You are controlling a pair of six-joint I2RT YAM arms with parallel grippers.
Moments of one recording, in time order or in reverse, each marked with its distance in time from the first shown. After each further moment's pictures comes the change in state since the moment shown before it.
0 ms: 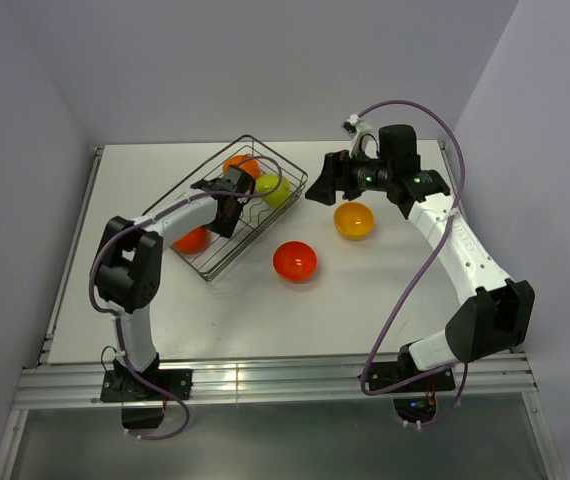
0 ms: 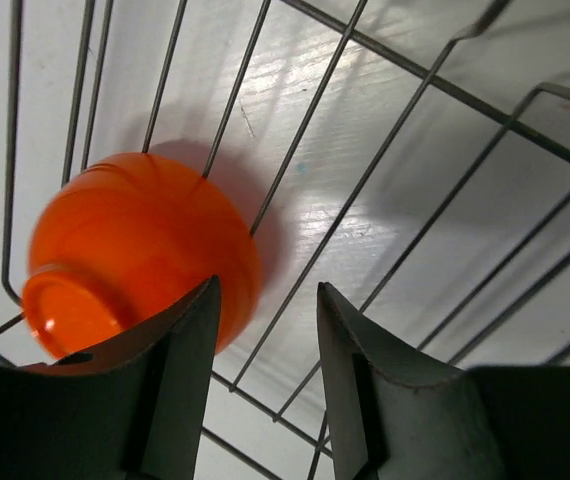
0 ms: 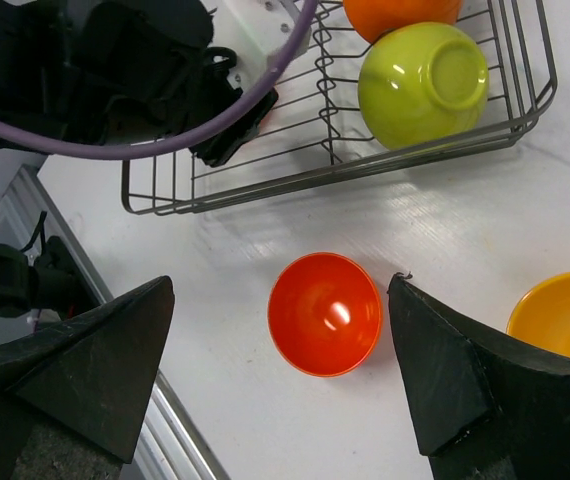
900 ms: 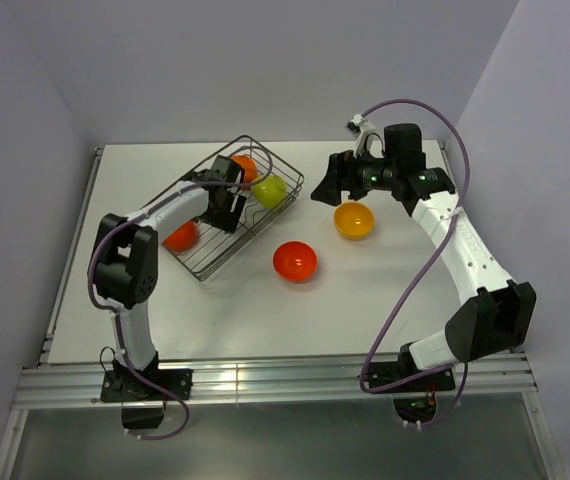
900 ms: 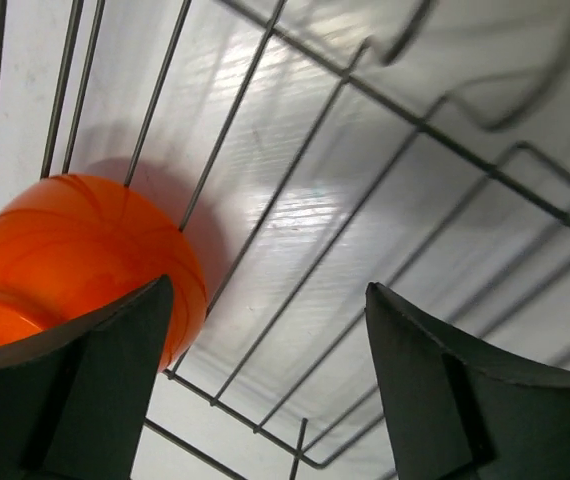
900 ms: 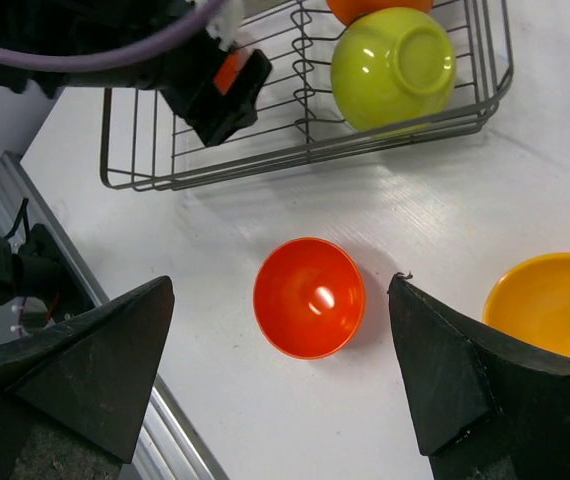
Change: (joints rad) left arm 0.071 0.048 0.052 -0.021 0.082 0.011; right arm -0.024 0.000 0.019 -0.061 -0.011 -0.057
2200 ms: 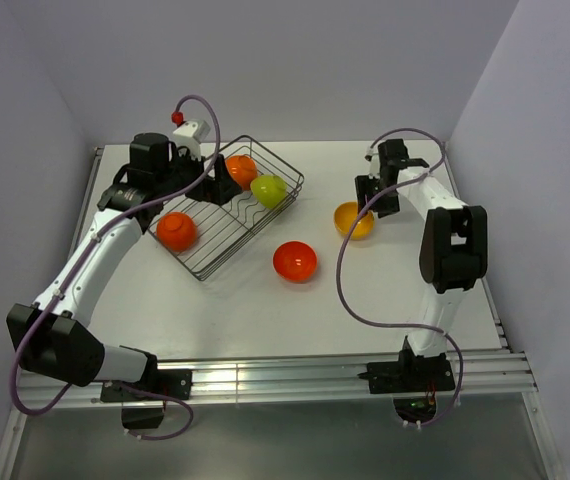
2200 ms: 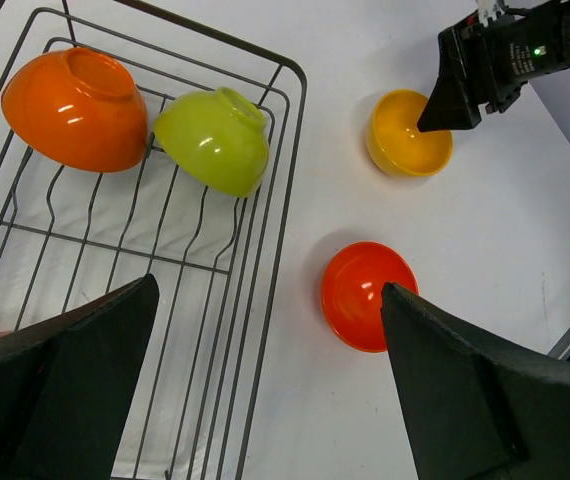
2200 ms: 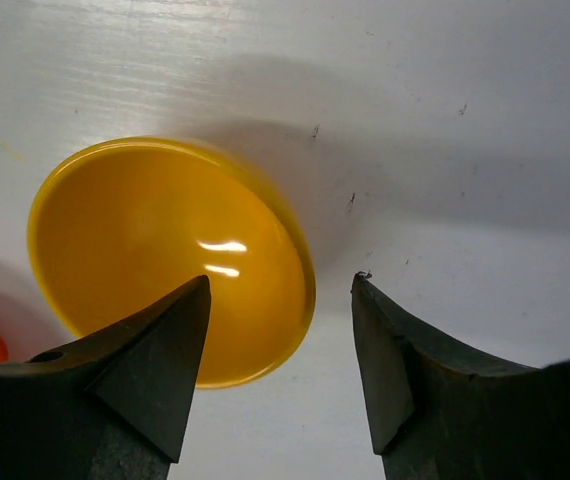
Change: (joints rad) left arm 0.146 -0.578 -0.166 0.325 0.748 -0.078; right arm -0.168 0.480 0.087 -0.154 0.552 -0.095
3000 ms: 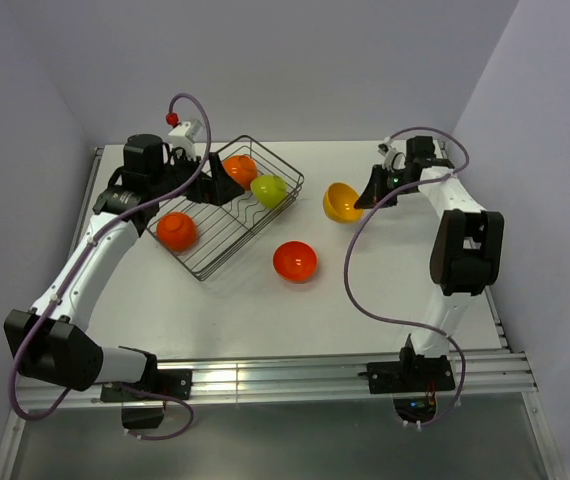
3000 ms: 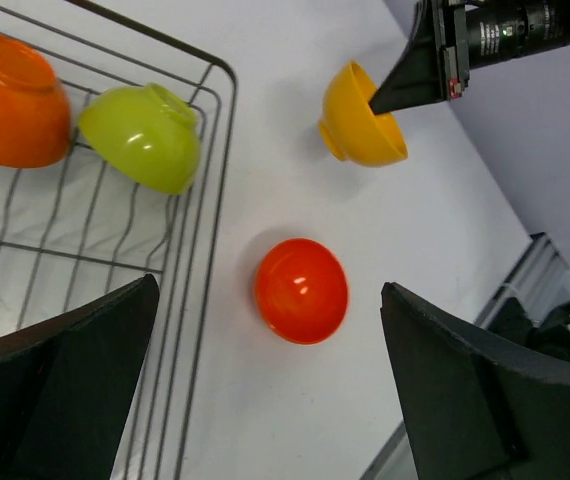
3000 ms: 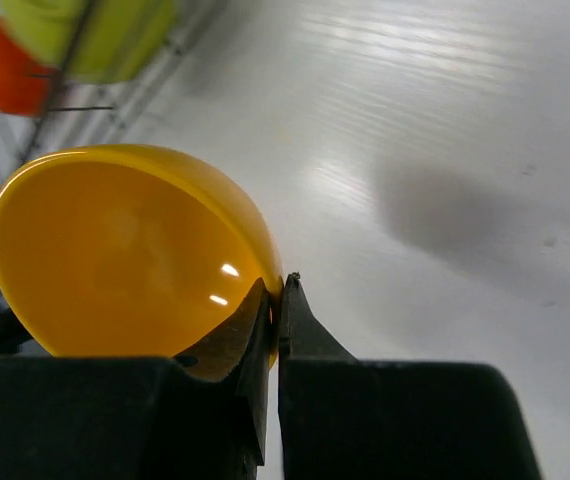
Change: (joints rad) left arm 0.023 -0.021 -0.024 0.023 0.119 -0.102; right arm -0.126 -0.011 -0.009 0.030 -0.573 0.047
